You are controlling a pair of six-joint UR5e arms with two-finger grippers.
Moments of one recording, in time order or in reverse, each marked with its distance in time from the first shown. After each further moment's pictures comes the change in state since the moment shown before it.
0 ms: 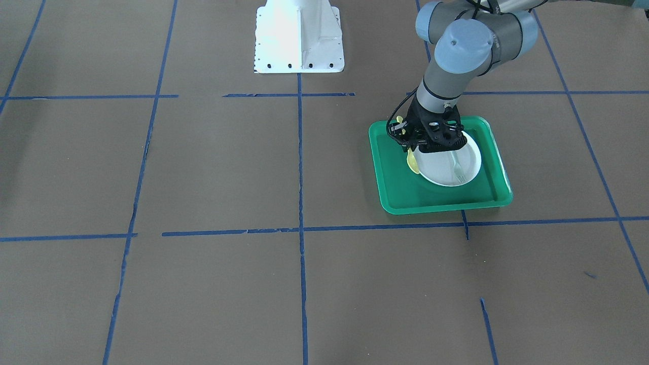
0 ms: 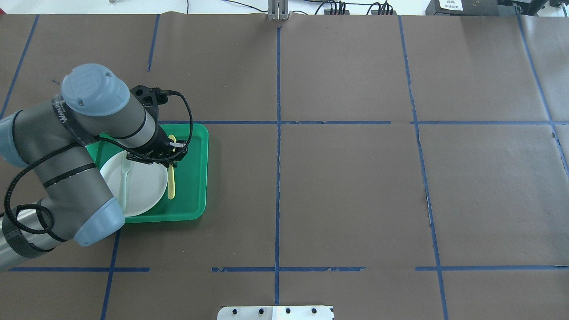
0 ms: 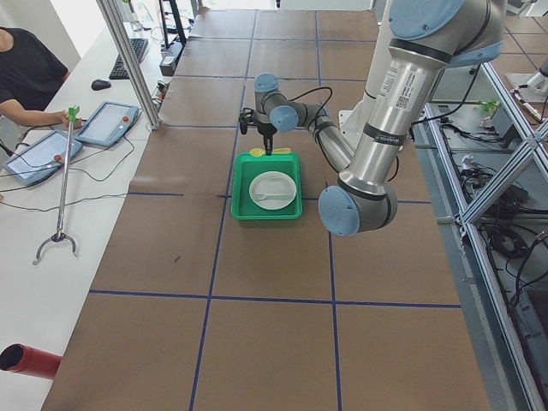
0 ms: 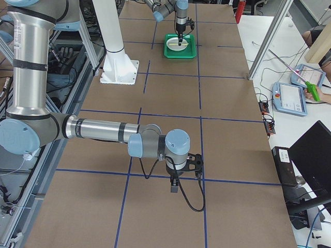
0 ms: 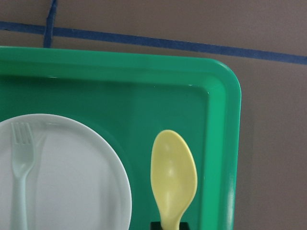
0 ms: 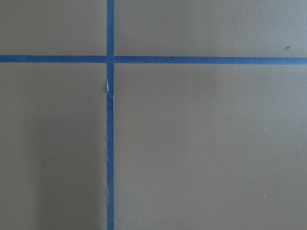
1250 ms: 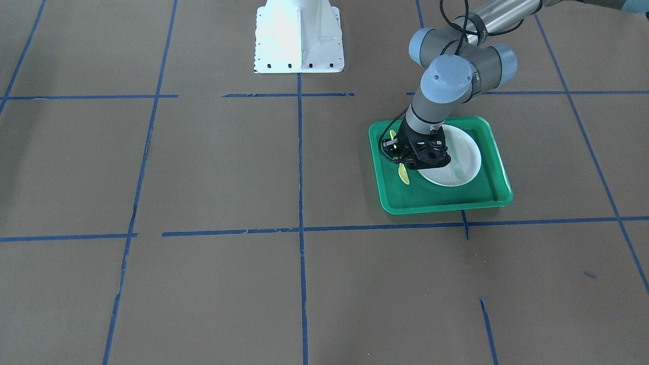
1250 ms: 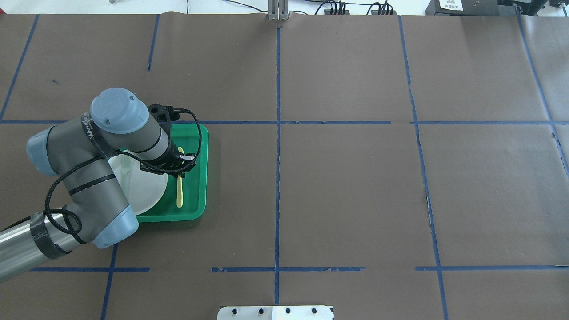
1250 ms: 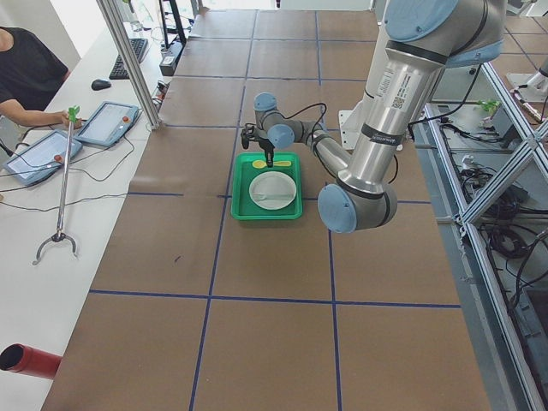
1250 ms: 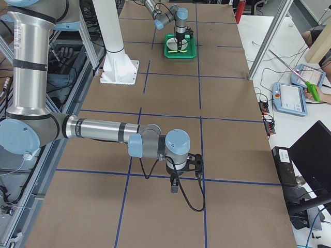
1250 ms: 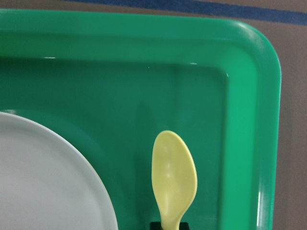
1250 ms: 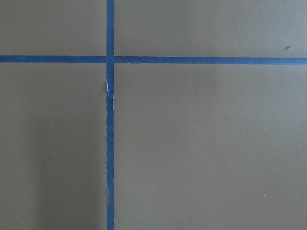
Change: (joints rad) left arm 0.040 -0.002 0.120 -0.108 0.005 -0.002; right arm 0.000 0.000 0.000 0.000 0.000 0.000
